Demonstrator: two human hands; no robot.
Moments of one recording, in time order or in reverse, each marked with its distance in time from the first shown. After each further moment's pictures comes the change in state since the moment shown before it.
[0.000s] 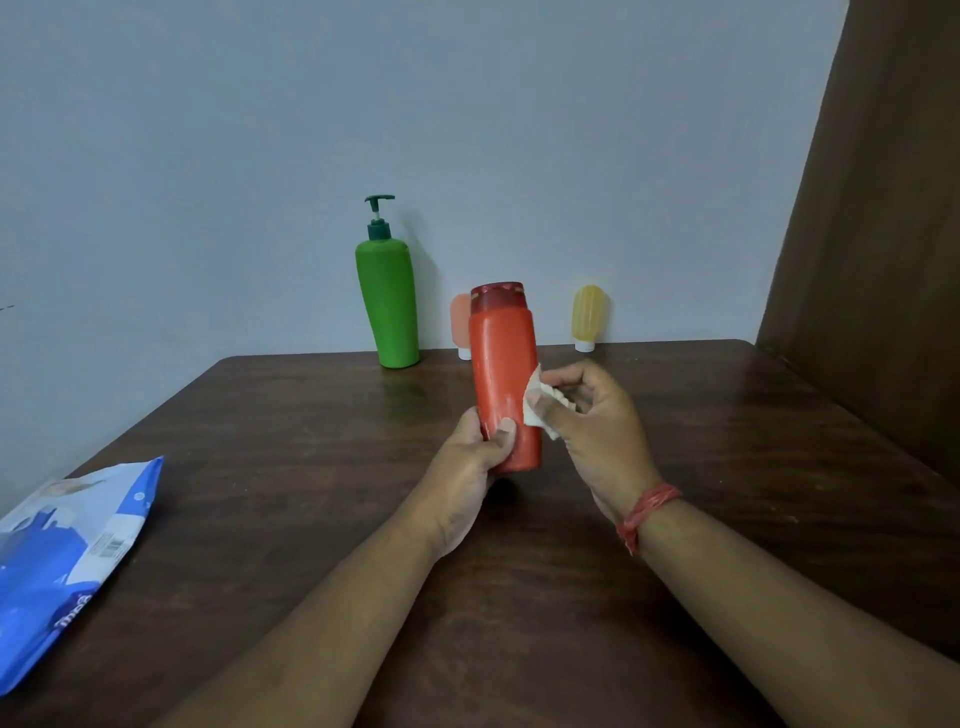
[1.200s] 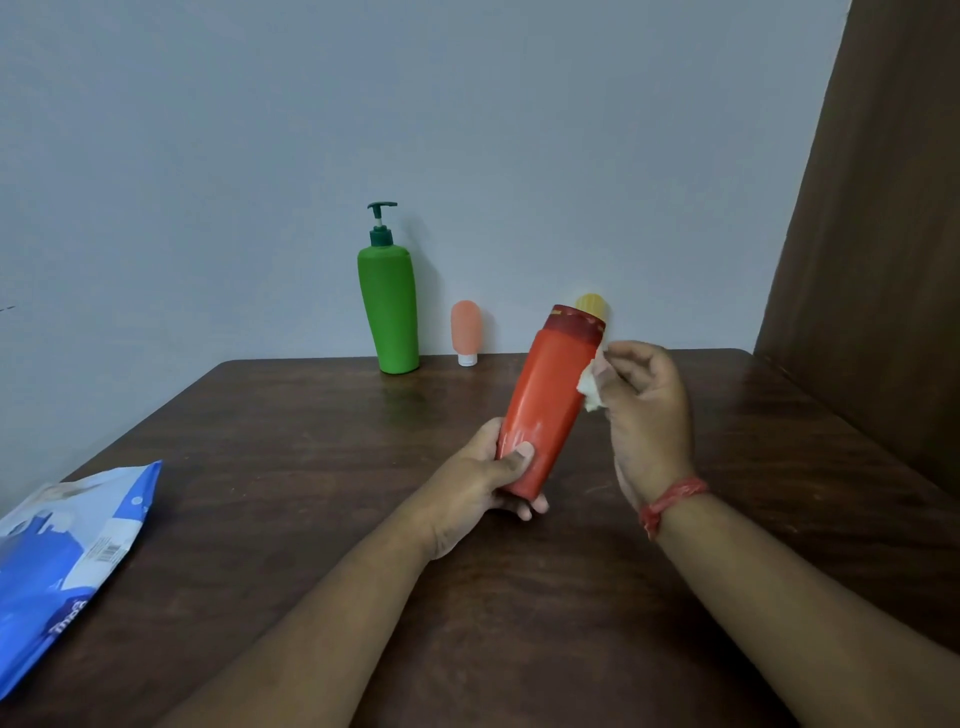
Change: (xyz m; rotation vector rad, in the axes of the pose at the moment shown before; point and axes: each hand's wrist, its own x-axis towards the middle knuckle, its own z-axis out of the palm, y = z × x) left_hand -0.004 0.007 -0.007 0.165 -0.230 -0.077; right_hand 0.018 -0.005 -0.018 0.178 0.283 -0.084
